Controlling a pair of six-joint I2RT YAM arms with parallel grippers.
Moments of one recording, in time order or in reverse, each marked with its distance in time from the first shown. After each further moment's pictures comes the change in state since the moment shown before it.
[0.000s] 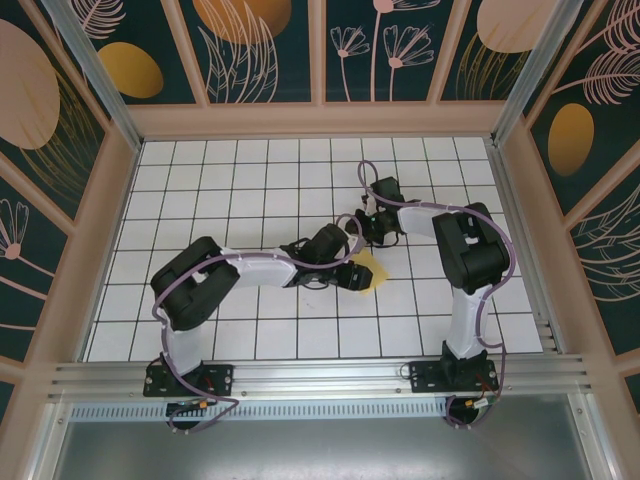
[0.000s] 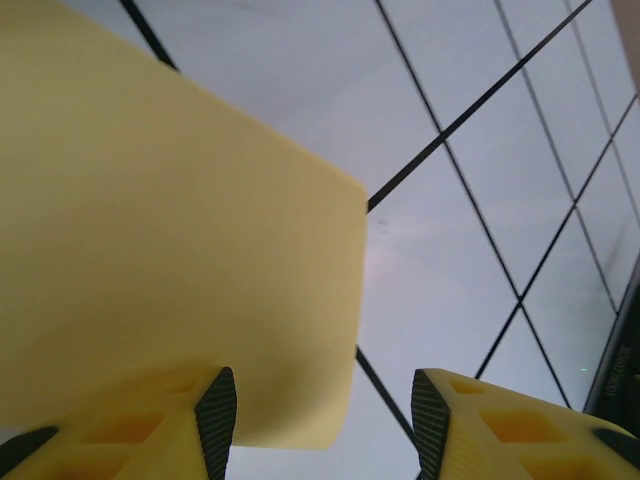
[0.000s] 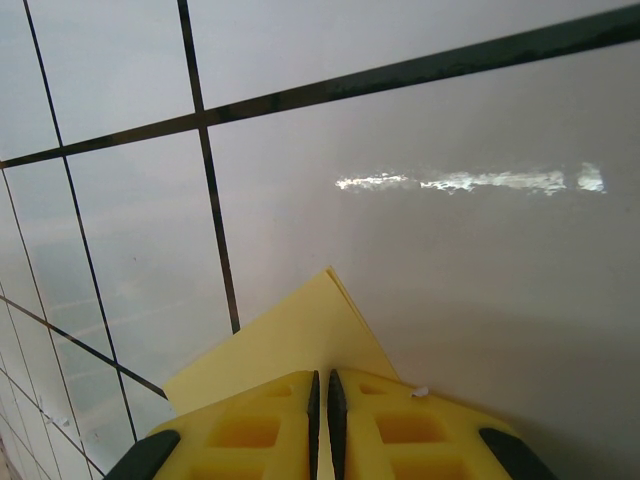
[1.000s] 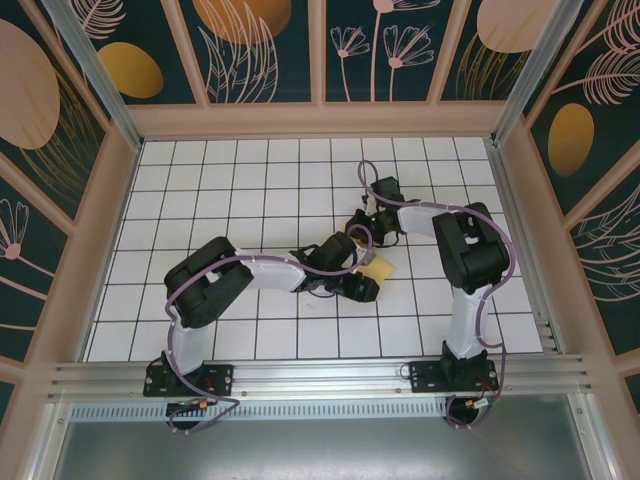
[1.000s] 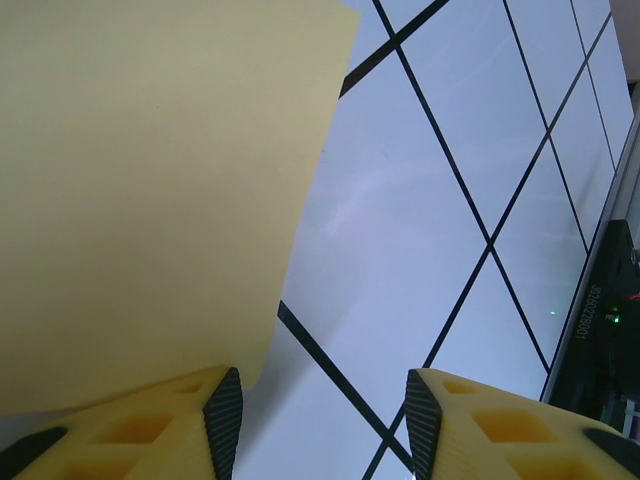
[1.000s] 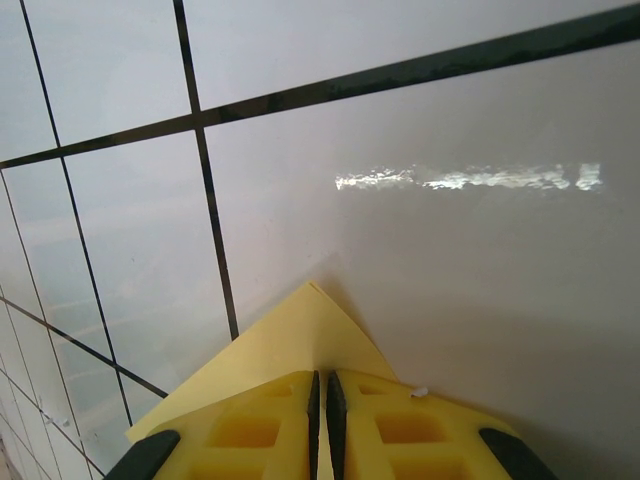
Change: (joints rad) left arm -0.050 0.060 0.025 0.014 0.107 -0.005; right arm -0.001 0.003 0.002 -0.002 -0.002 0.000
